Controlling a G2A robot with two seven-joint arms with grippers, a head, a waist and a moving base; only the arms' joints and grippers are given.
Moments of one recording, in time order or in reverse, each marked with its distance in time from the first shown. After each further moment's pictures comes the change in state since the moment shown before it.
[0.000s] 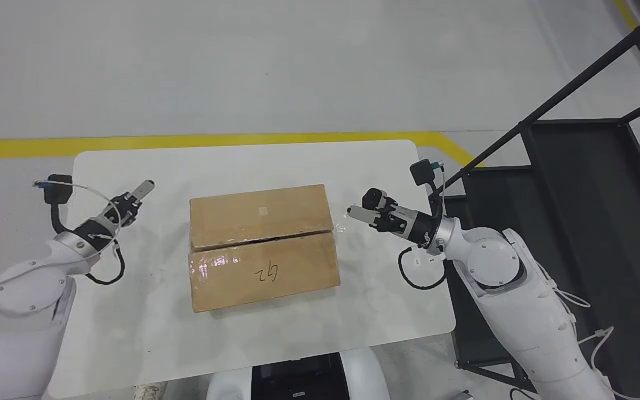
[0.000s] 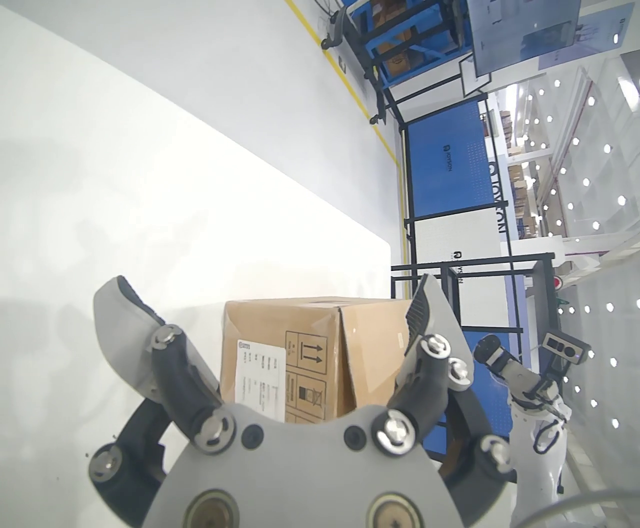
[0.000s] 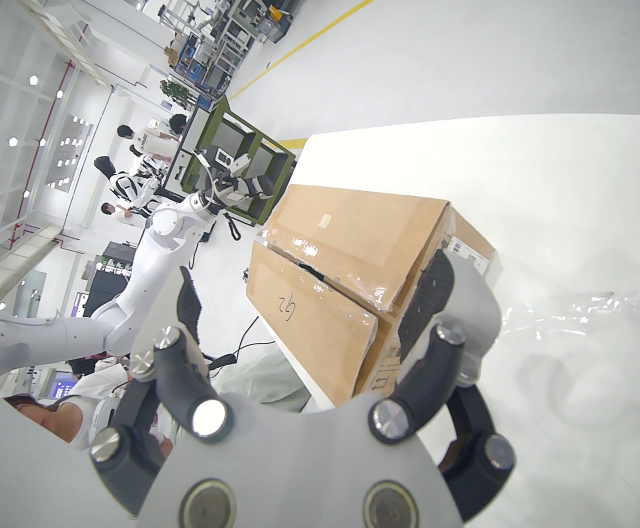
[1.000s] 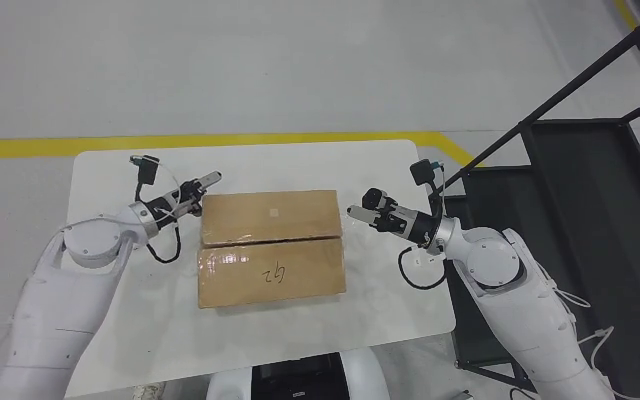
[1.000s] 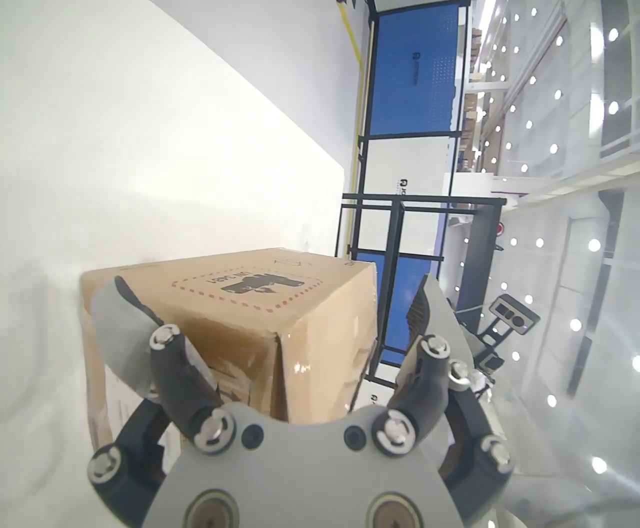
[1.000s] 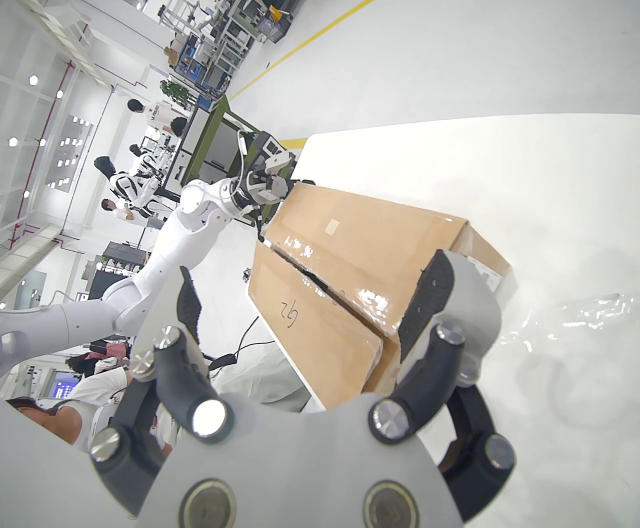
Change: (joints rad) left arm -0.372 -0.091 0.362 0.268 -0.244 0.017 -0.235; right arm 0.000 0.000 0.000 0.000 0.000 0.000 0.000
